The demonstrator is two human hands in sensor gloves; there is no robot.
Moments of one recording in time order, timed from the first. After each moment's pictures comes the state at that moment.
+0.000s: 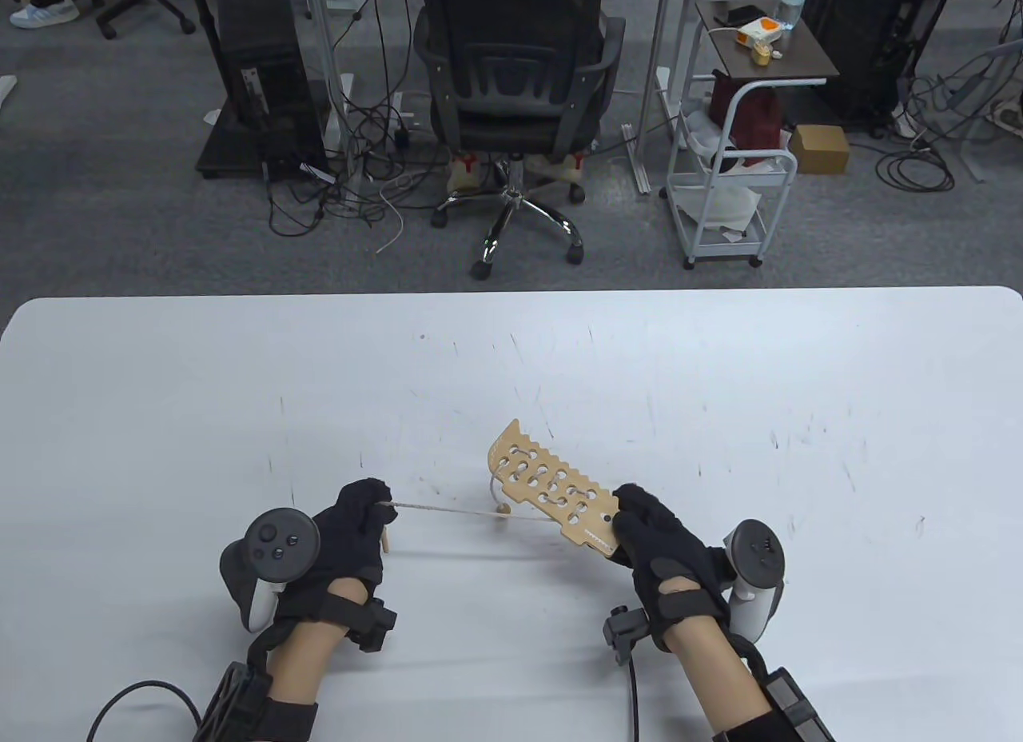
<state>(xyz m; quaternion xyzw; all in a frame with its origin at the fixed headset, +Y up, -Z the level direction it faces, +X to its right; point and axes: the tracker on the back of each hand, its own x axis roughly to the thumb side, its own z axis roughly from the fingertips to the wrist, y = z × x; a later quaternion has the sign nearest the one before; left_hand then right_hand) -0.259 -0.723 -0.323 0.09 -0.04 0.39 0.91 0.166 -0.769 -0.315 -0.05 0.00 0.68 0.73</state>
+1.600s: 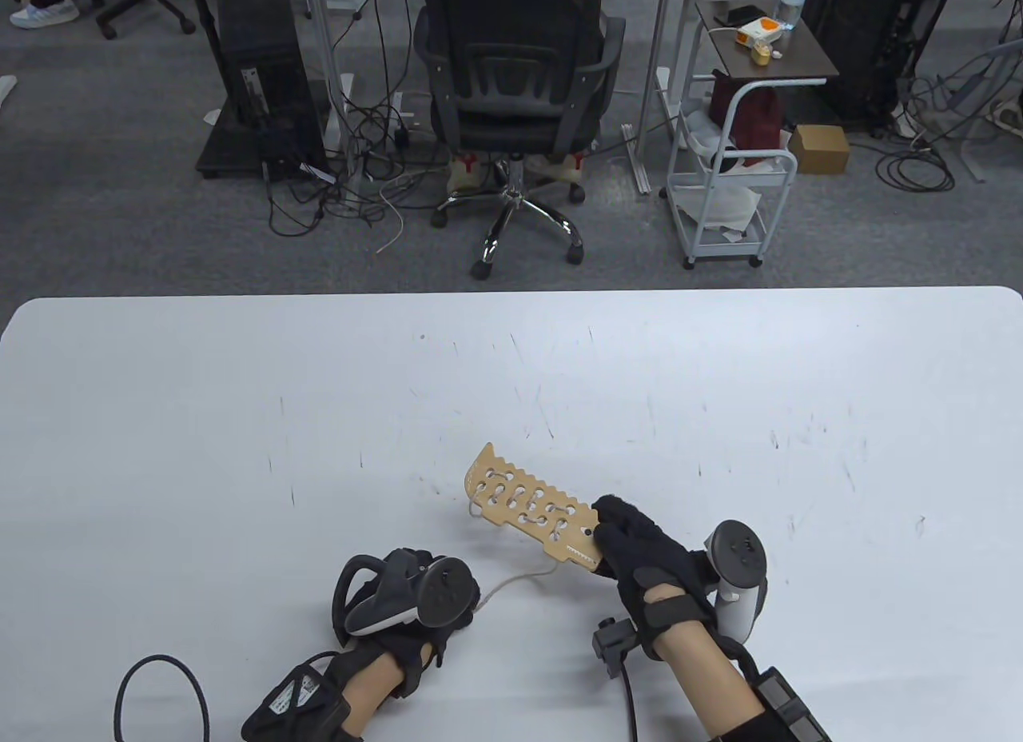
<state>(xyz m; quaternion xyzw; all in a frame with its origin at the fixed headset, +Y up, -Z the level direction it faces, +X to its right) -0.148 -0.759 -0.302 -0.08 -0.24 0.01 0.97 0.149 -0.773 -0.313 -0.03 0.03 0.70 0.72</state>
